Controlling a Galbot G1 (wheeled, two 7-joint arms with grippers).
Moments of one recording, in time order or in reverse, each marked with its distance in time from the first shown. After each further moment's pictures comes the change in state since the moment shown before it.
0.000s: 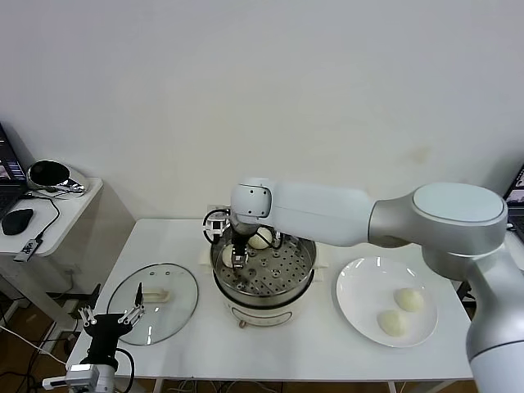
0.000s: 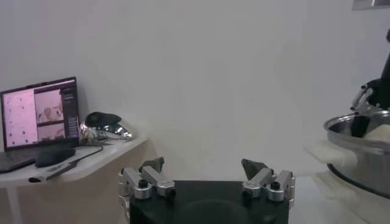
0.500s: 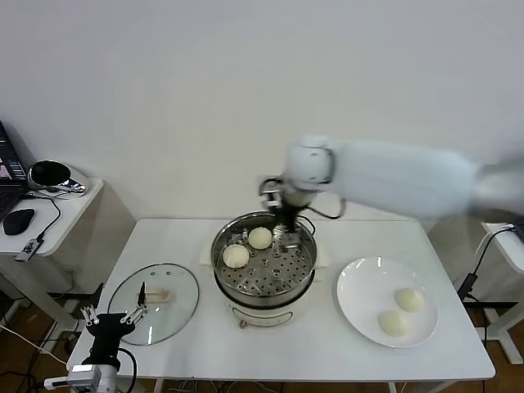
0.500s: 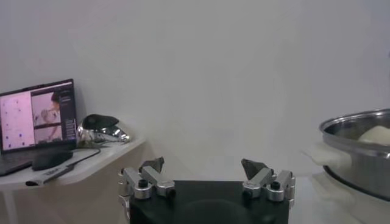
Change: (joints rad) left arm 0.011 0.000 0.019 -0.021 0.013 0.002 0.001; right arm 0.247 -0.489 -0.119 0.345 -0.190 0.159 -0.253
